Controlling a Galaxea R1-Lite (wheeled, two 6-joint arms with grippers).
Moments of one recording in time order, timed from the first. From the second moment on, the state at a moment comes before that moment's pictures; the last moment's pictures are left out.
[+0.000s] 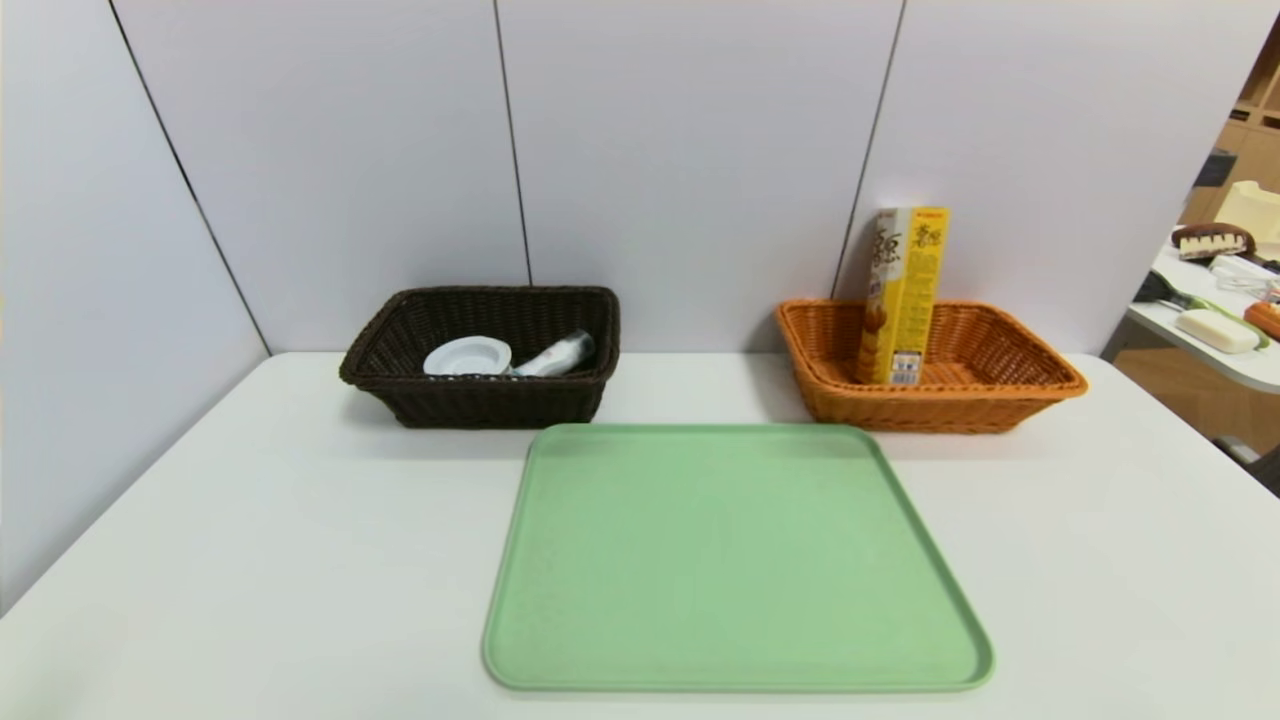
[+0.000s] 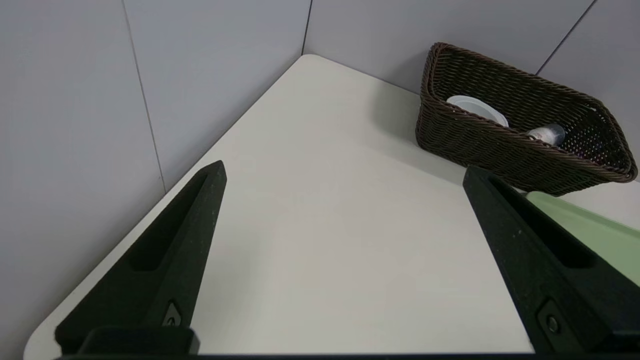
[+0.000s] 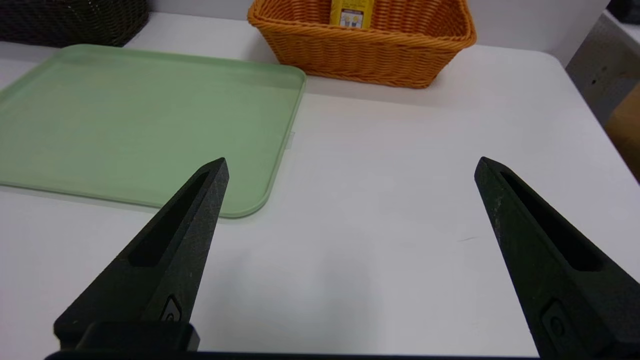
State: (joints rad) left arm -0.02 0.42 -0.54 0.17 0.33 -0.27; right arm 0.01 0.32 -0.36 0.16 0.11 -0.07
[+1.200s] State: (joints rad) left arm 0.00 0.00 -0.03 -0.35 0.10 0.21; right arm 0.00 0.00 -0.07 -0.38 0.10 -0.18
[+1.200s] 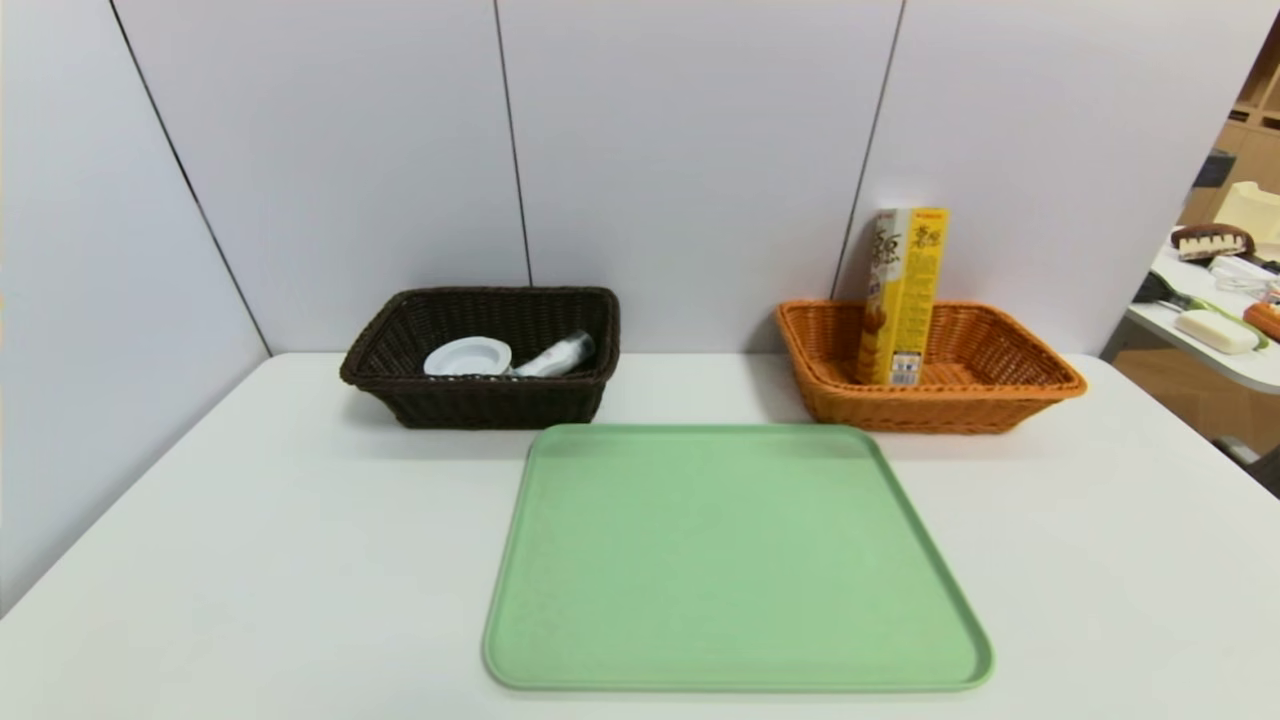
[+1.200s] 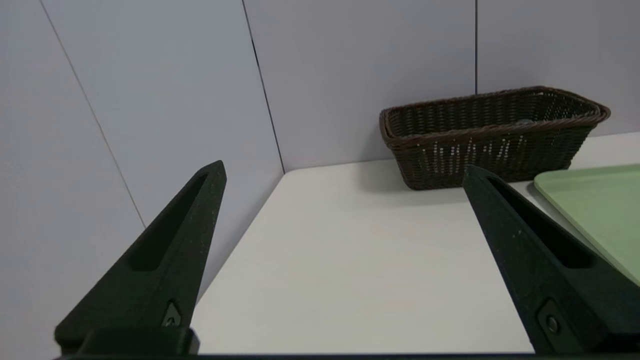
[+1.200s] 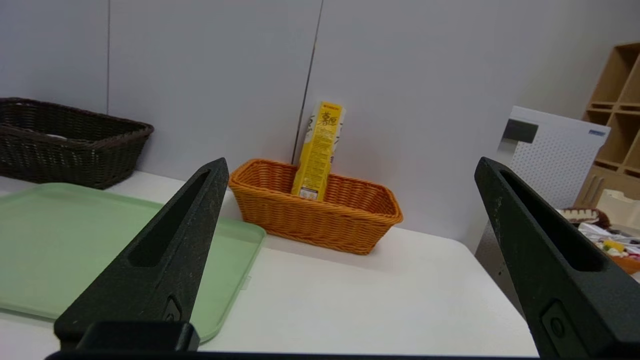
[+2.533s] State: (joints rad) left arm 0.00 0.00 0.00 0.01 -0.03 0.11; right arm 0.00 0.00 0.00 0.00 0.05 -0.10
